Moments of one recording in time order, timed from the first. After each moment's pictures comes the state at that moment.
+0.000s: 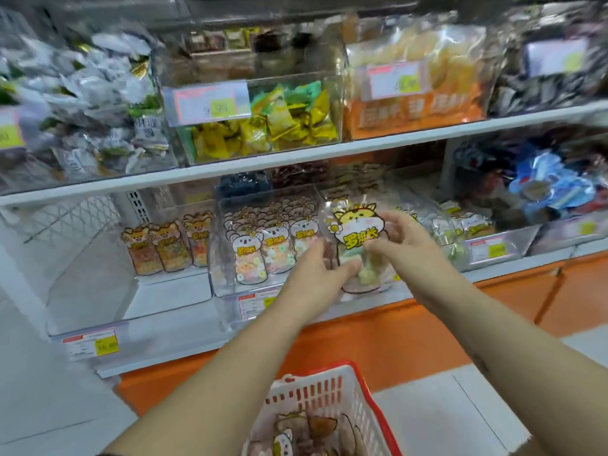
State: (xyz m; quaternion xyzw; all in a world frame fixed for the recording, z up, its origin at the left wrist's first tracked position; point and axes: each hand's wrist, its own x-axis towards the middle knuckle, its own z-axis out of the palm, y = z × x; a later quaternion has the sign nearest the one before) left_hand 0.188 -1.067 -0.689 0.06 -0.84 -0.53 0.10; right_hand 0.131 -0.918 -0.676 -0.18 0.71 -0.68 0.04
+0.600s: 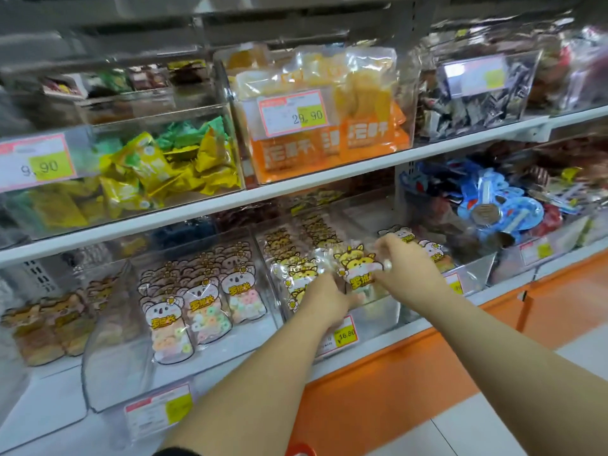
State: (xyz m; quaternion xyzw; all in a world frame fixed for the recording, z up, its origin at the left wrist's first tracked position) left_hand 0.004 -0.992 -0.728 0.10 -0.92 -0.38 -0.02; right_hand -0.032 -0.837 -0.718 -0.12 0.94 -0.30 -0.12
